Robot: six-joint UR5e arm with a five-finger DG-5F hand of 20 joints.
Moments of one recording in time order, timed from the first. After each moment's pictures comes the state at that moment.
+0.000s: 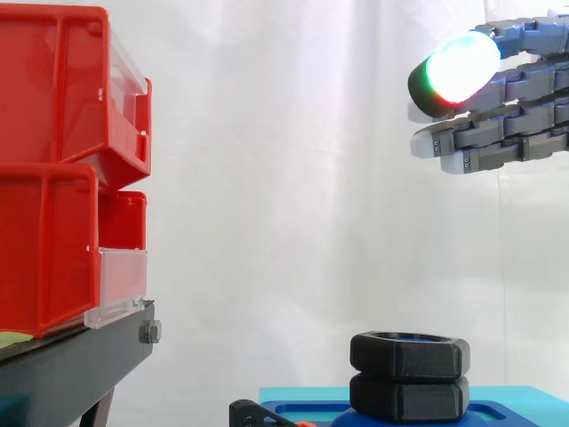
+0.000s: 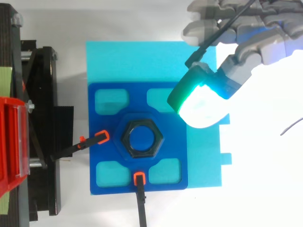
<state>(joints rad) 0.02 -1.86 -1.52 -2.86 -1.61 -0.68</state>
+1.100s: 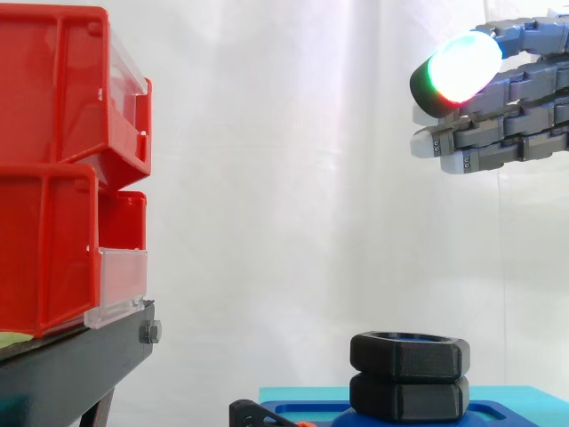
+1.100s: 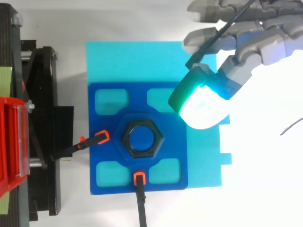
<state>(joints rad) 0.02 -1.86 -1.52 -2.86 -1.61 -0.68</state>
